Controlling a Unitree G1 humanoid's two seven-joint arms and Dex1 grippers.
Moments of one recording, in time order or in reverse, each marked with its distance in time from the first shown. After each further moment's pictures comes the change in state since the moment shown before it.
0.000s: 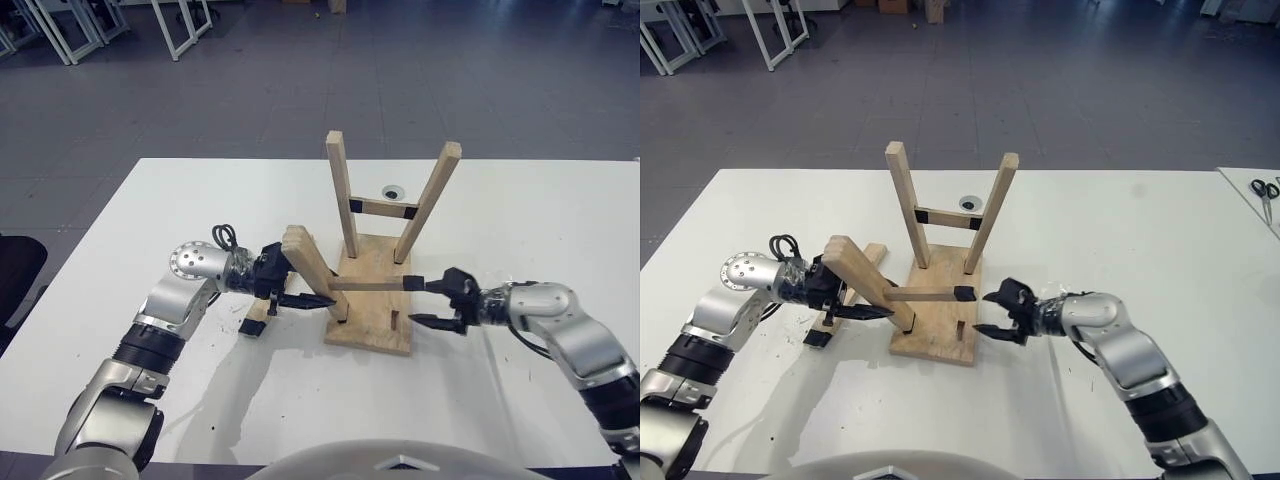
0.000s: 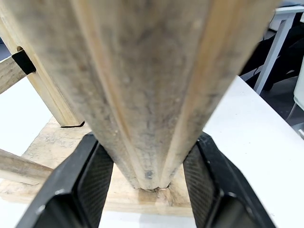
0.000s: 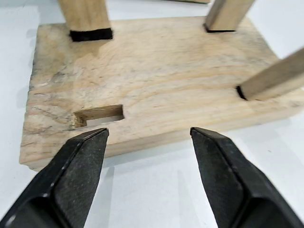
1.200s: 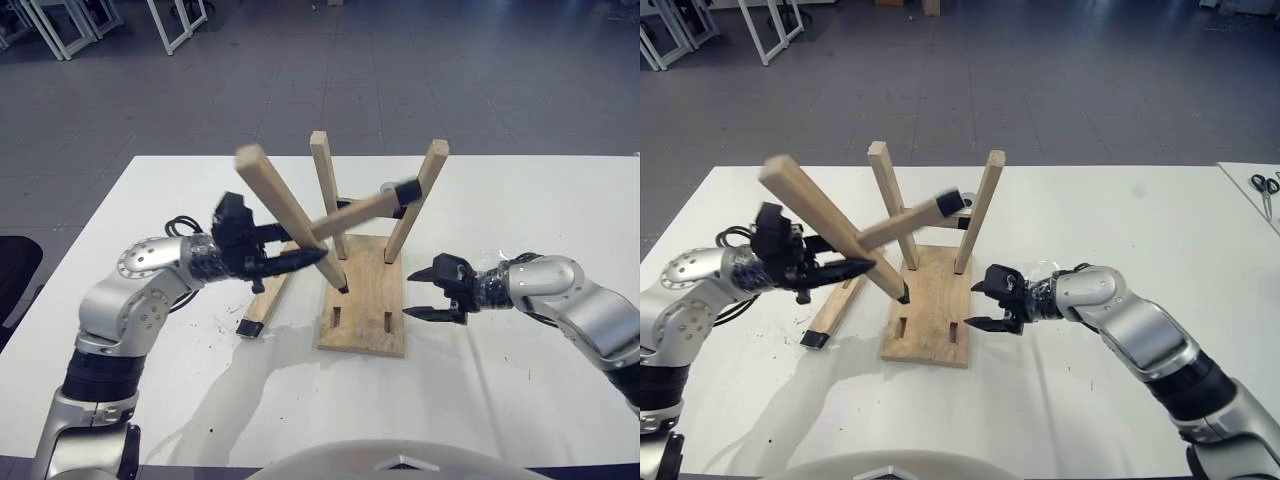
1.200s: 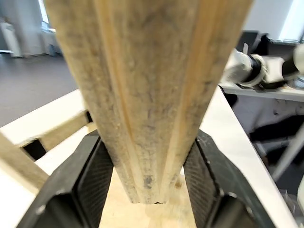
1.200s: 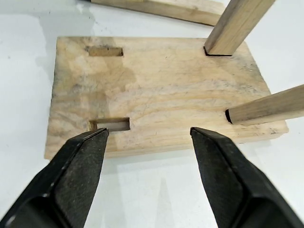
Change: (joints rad) left arm 0.093 0.023 0.260 -0.341 -0.222 0.399 0.199; right arm -0.245 -0.151 0.311 -0.078 0.002 0.000 0.028
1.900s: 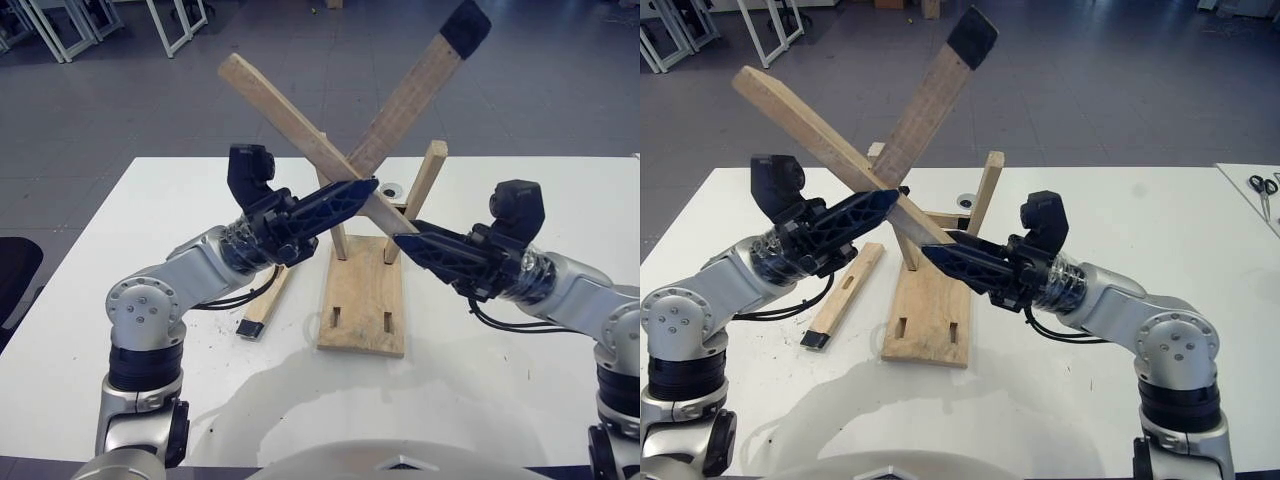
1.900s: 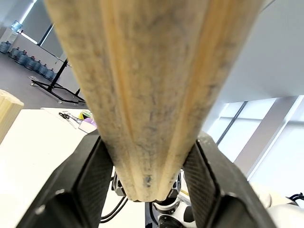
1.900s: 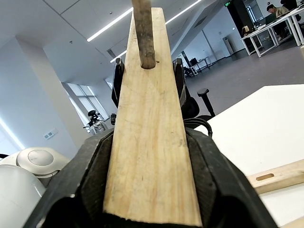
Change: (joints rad) left arm -0.113 -0.218 0.132 -0.169 -0.965 0.473 0.750; right arm 0.131 0.277 -0.586 -0.190 1.350 0.420 -0.484
